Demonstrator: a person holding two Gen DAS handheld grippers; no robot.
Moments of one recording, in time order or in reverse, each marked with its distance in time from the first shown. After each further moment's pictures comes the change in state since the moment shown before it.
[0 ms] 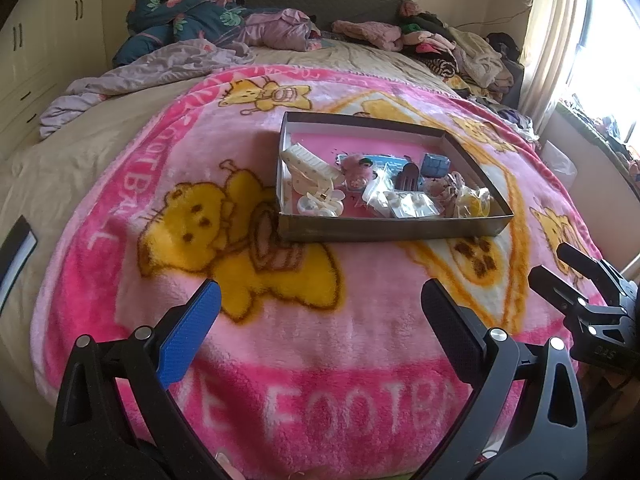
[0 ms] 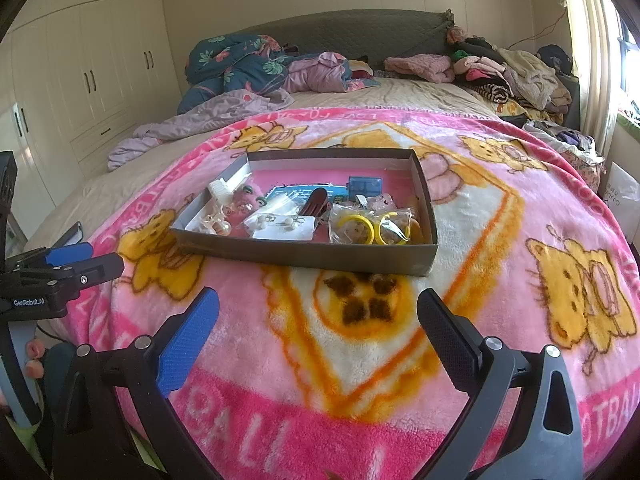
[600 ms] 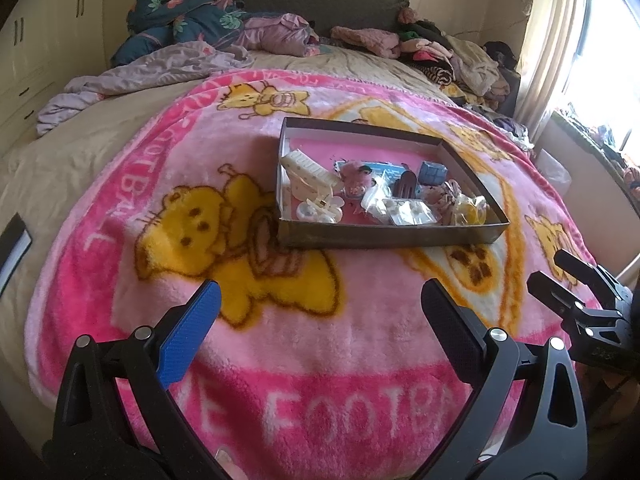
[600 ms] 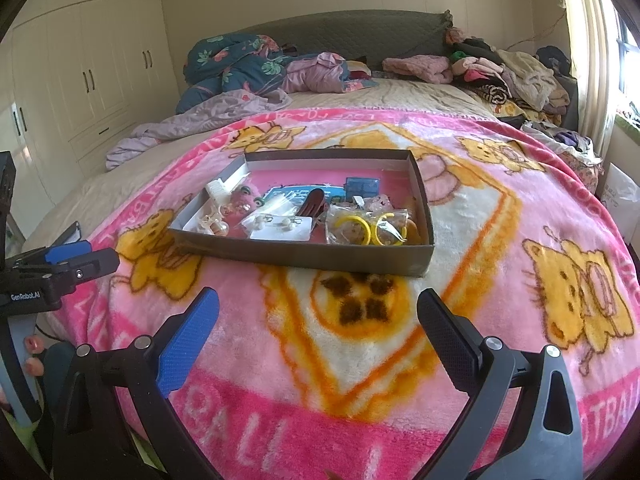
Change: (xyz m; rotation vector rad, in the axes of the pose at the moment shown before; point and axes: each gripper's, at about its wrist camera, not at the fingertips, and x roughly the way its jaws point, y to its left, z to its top) left arm -0.001 0.003 0.004 -0.021 -0.022 -0.023; right arm -0.003 -0.001 -0.001 0.006 -0.002 -0.009
